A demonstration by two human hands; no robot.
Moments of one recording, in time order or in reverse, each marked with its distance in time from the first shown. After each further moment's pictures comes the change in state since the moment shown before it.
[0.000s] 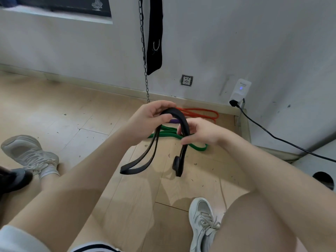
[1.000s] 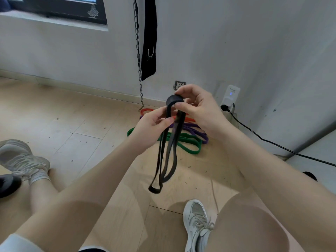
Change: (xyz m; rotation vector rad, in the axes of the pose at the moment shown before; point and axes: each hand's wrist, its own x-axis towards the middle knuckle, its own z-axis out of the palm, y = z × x) left_hand -0.016 0.006 0.026 0.031 0.089 0.003; right_hand -0.029 -0.074 -0.008 0.246 0.535 -0.263
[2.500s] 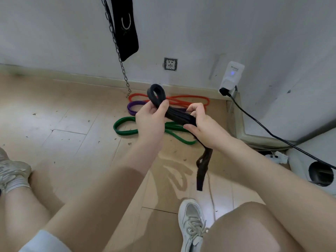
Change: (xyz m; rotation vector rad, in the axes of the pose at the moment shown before) left_hand 0.113 -0.059 0.087 -0.358 0.472 -0.331; right_hand 0.025 0.148 -0.053 -0.524 -0.200 0.263
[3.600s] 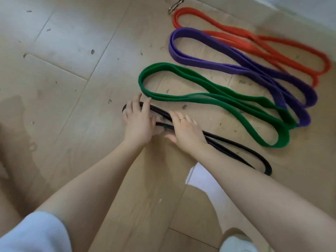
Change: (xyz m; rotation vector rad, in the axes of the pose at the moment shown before) left_hand 0.238 -0.305 -0.187 1.285 -0.072 -0.096; right_hand 0.228 0.094 0.361 -0.420 -0.421 -0.059
